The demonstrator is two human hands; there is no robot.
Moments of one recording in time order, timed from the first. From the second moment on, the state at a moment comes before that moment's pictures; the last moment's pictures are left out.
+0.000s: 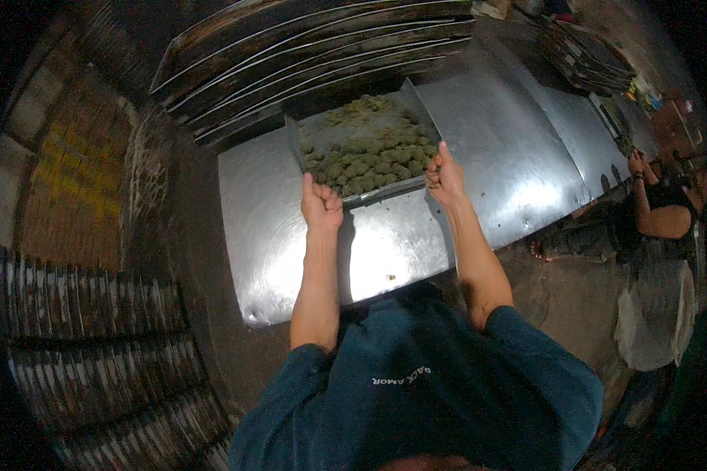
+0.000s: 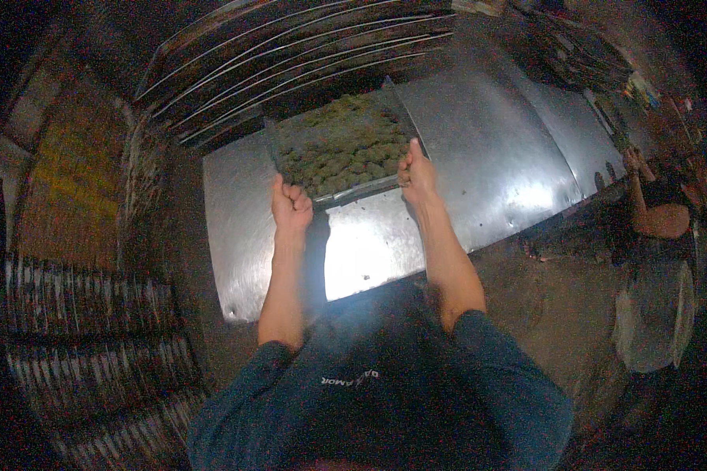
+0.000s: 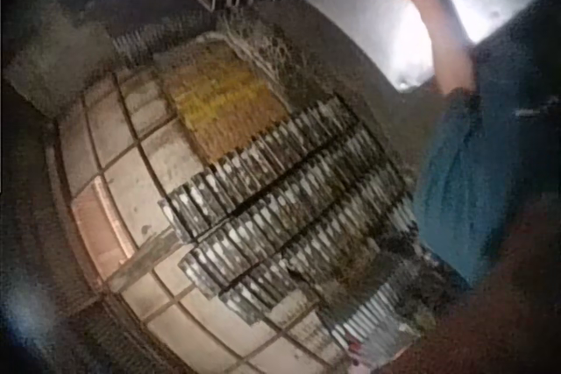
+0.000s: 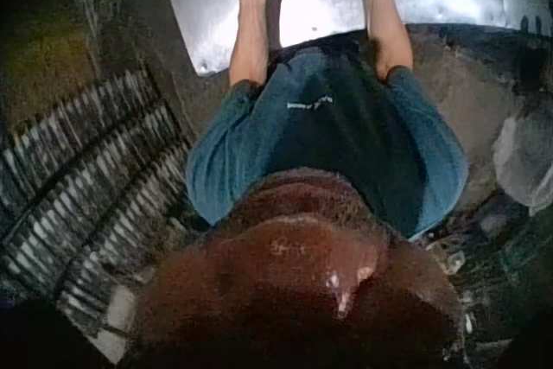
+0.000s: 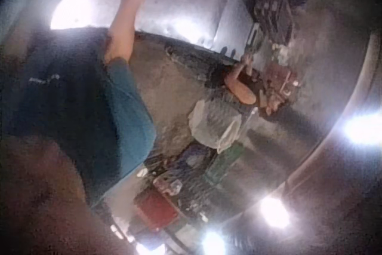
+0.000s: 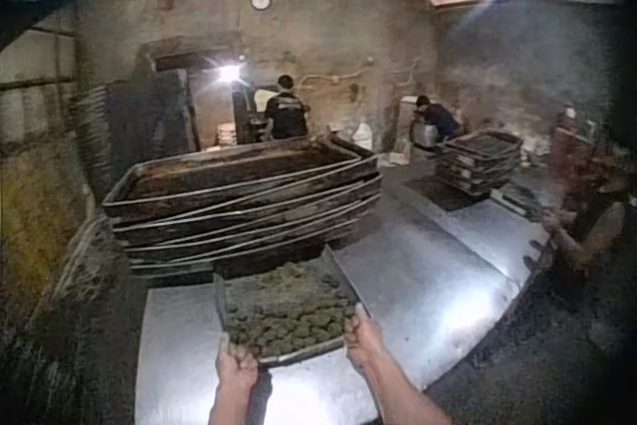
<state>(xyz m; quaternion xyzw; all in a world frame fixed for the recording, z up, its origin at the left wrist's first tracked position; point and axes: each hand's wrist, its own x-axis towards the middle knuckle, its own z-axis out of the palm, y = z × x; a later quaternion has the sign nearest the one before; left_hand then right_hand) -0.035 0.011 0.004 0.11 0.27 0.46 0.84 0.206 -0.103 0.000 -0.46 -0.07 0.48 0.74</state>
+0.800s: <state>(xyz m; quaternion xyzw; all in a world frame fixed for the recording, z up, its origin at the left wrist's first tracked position) 0.006 0.027 0.008 0.75 0.53 0.33 0.23 0.234 0.142 -0.038 -0.72 -0.67 0.06 0.18</state>
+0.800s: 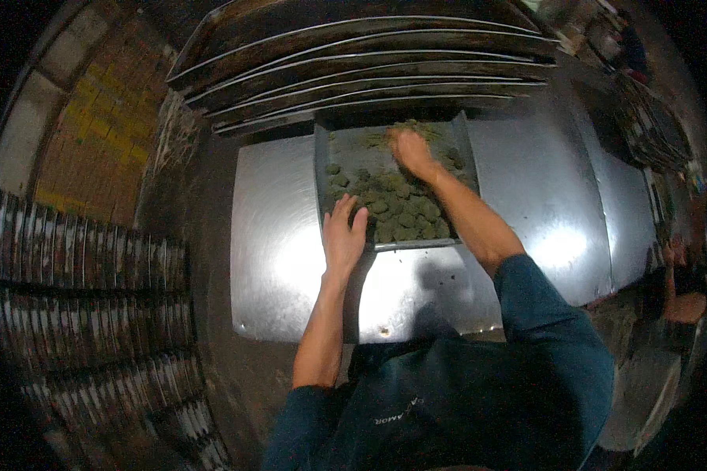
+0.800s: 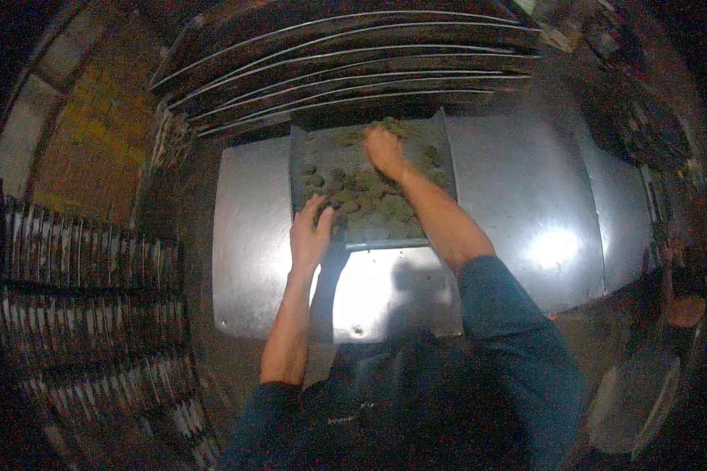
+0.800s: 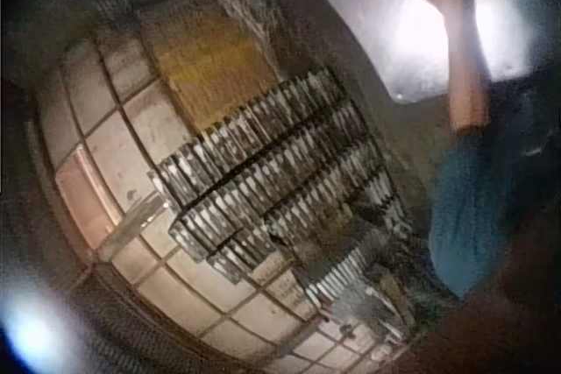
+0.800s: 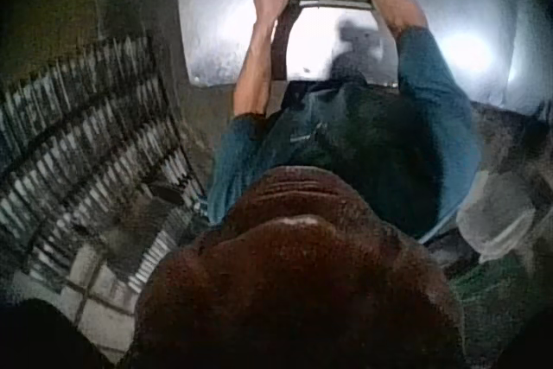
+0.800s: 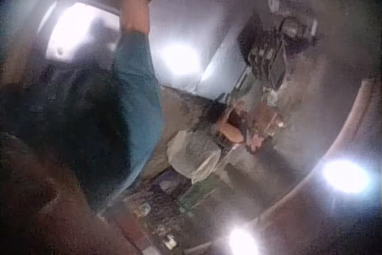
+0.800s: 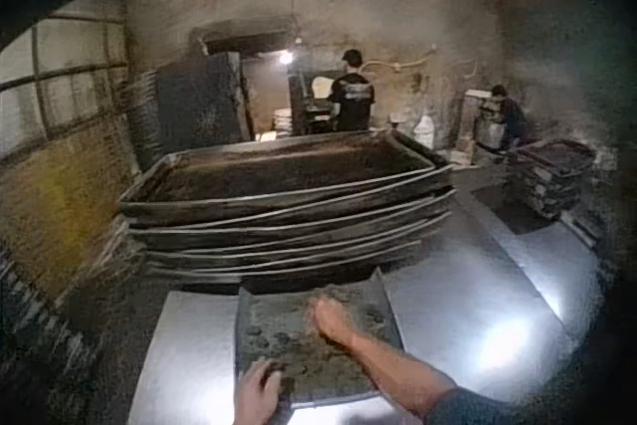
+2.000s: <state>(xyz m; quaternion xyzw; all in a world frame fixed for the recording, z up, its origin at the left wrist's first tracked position) 0.103 0.090 0.007 0.27 0.40 0.31 0.82 0.179 0.029 0.035 -0.66 -0.73 -0.05 0.18</state>
